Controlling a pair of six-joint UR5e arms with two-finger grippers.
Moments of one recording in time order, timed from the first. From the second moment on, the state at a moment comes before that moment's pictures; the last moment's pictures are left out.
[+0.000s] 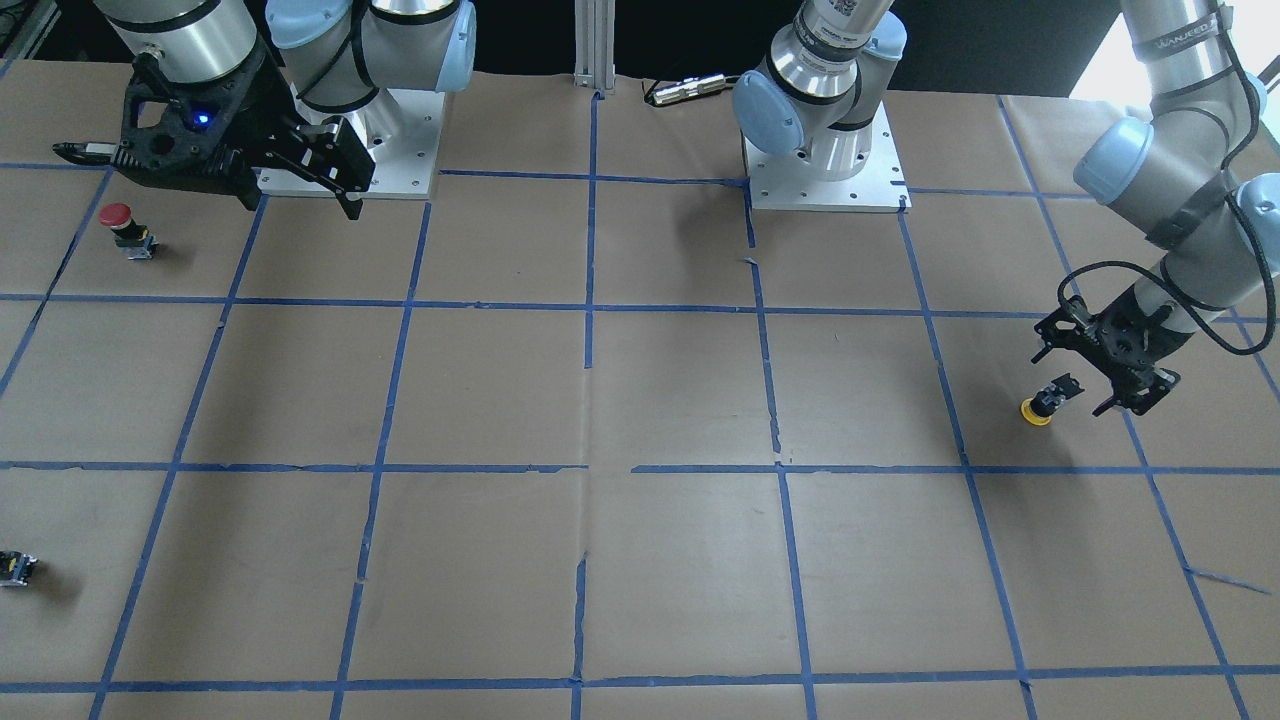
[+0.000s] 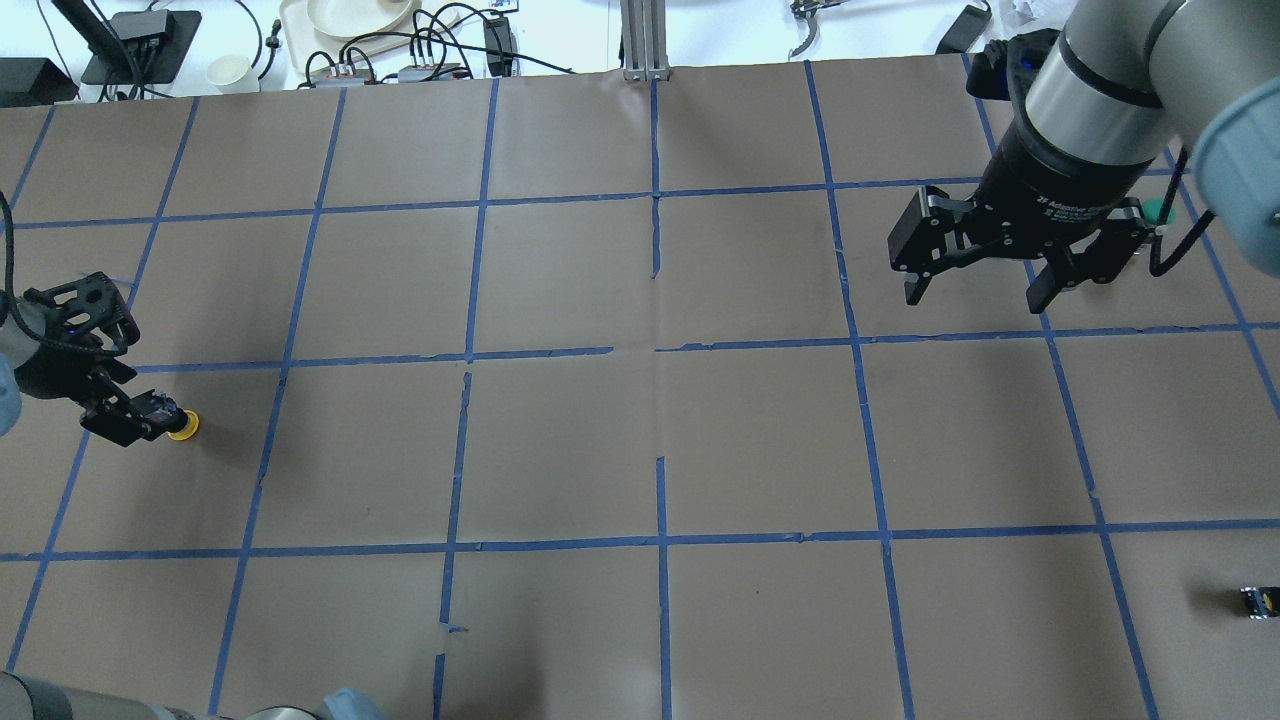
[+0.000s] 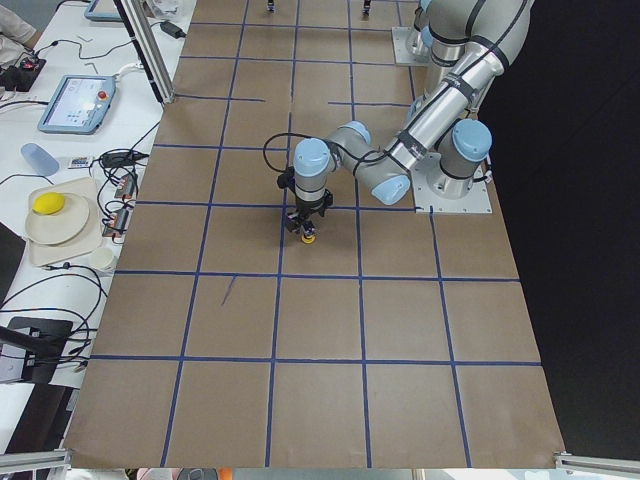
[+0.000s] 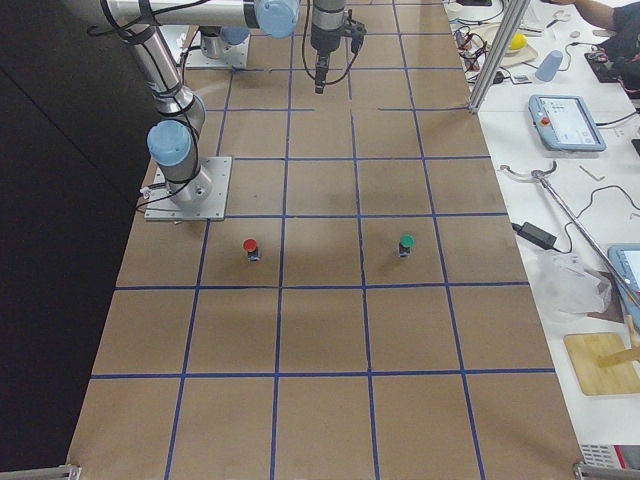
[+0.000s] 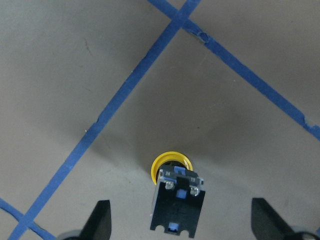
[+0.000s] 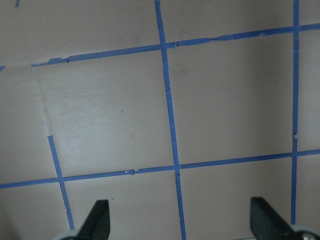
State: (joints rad) left arm -0.87 -1.80 -2.01 -0.91 1.54 1.62; right arm 1.53 -1.68 1.67 -1.49 -1.54 0.07
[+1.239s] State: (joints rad) left arm -0.88 -1.75 -2.00 -1.04 1.43 1.62; right arm 1.52 -1.63 1.68 -1.50 -1.56 0.10
